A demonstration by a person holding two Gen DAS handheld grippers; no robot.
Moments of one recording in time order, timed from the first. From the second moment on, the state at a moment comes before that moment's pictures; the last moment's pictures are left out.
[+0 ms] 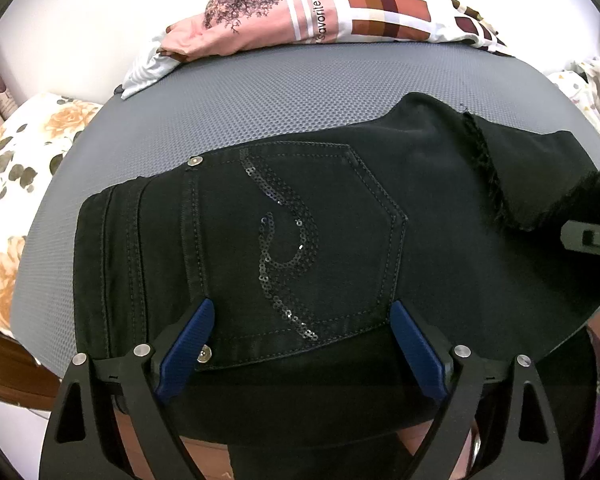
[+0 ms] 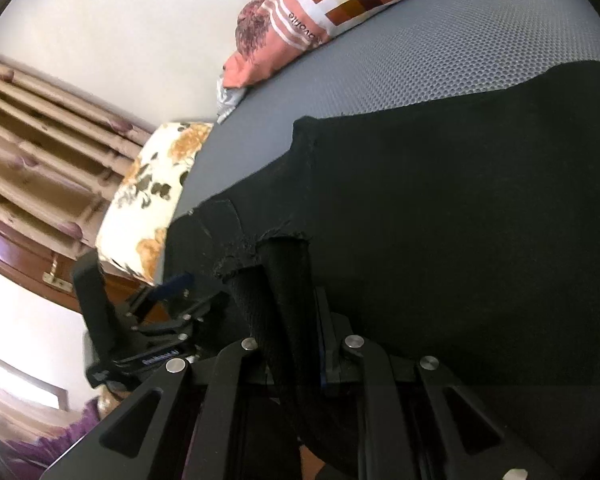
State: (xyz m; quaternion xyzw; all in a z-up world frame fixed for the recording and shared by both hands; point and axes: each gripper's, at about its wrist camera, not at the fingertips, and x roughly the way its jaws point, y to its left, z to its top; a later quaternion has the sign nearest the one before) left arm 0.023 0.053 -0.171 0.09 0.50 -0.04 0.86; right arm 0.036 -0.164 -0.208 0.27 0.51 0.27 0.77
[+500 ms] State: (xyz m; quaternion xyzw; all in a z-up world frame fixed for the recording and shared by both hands) left arm 0.024 0.053 -0.171 0.09 0.50 -0.05 0.86; right arm 0.027 -0.140 -0.210 0.19 0.51 0.28 0.79
